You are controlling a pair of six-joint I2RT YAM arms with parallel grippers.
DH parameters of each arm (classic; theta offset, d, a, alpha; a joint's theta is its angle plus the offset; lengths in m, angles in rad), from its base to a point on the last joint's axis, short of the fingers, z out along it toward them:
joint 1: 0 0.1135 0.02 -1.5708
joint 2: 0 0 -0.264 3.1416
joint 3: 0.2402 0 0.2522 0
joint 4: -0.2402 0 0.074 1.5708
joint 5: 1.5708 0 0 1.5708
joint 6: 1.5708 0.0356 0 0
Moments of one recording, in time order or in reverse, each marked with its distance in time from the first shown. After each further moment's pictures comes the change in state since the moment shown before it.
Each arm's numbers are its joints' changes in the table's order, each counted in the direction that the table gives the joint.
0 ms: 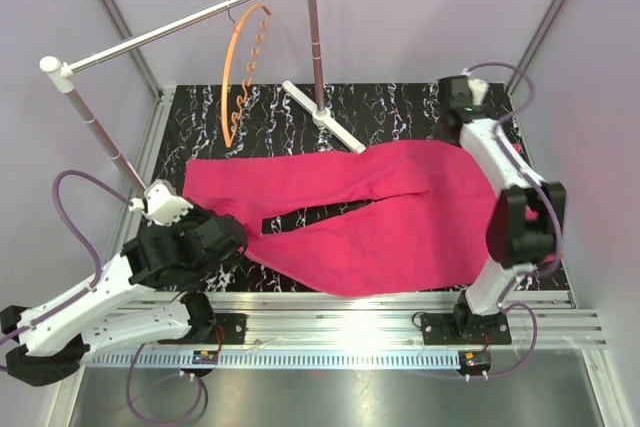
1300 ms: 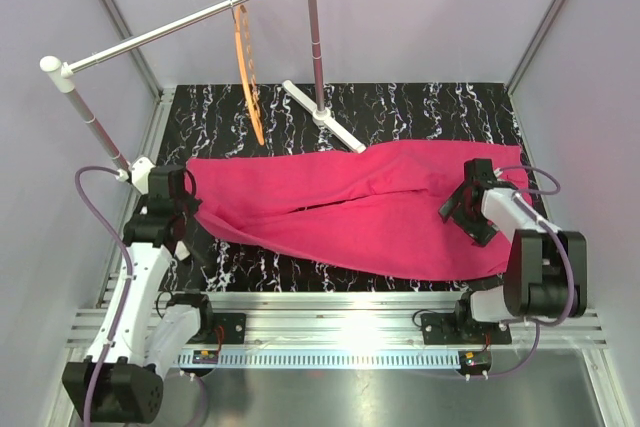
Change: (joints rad) left arm 1.017 0.062 -0.224 0.674 0.681 0.884; right arm -0.217 -0.480 -0.808 -0.016 -0.172 0.269
